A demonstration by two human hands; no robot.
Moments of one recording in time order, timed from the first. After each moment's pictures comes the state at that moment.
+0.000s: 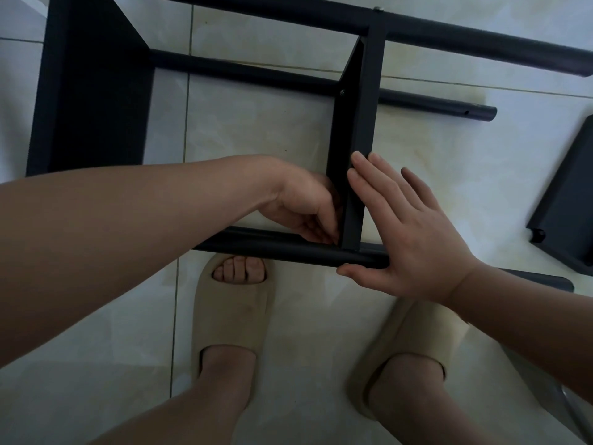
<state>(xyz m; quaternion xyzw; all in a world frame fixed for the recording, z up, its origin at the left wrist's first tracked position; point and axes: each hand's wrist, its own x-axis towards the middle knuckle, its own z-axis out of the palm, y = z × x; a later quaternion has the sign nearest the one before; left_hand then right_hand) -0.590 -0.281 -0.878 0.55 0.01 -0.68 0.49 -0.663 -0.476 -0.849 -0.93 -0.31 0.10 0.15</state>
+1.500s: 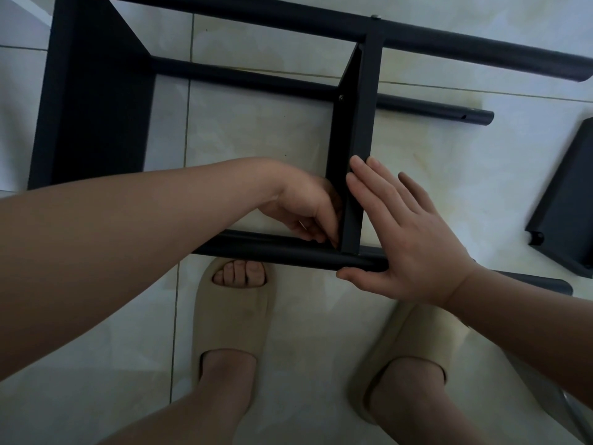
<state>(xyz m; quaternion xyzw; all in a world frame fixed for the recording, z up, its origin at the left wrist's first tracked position) -0.581 -0.279 -0.880 0.59 -0.06 -0.69 0.41 -0.662 -0.476 -0.849 -0.93 -0.31 0.11 0.15</state>
